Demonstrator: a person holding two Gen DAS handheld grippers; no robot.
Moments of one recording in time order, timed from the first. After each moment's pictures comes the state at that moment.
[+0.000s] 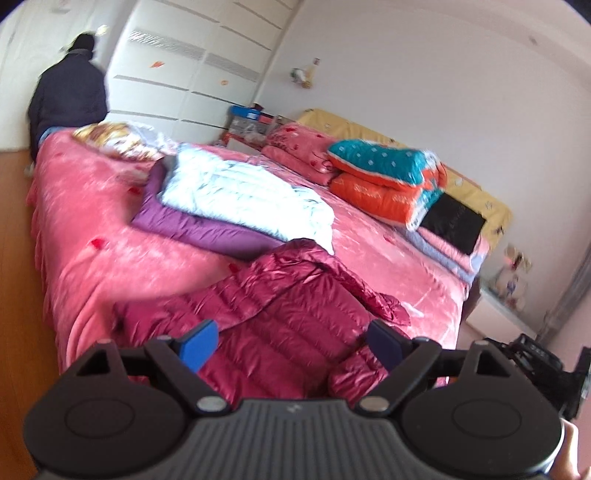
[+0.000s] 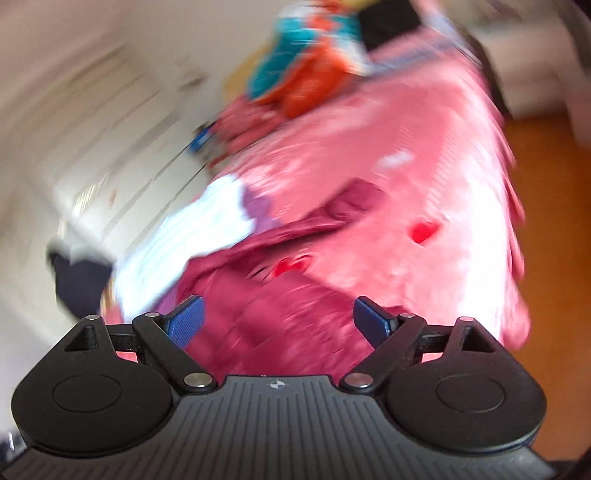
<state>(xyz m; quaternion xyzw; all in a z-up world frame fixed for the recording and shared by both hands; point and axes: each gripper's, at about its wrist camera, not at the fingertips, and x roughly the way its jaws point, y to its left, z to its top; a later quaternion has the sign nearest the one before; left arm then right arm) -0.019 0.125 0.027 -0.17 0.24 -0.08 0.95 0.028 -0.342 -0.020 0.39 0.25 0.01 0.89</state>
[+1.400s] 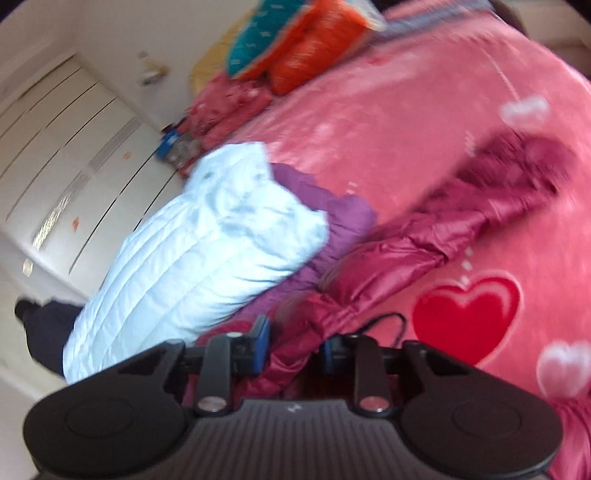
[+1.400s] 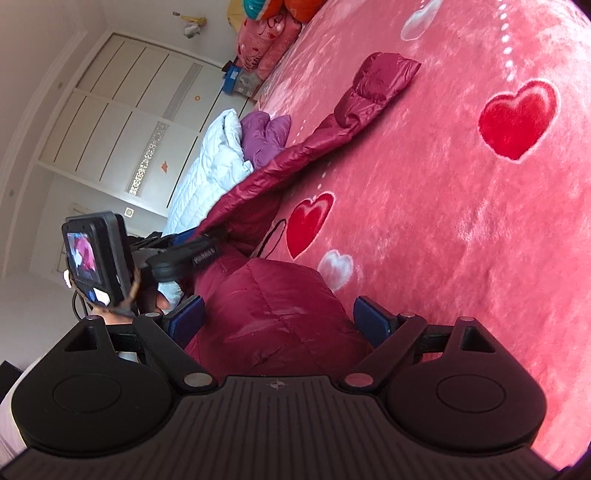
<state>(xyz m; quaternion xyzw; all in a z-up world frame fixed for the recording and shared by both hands) 0.319 -0.102 -0.063 0.34 0.31 -0.01 0.89 0.151 -0.323 -0.121 0.45 0.33 0.19 0.81</state>
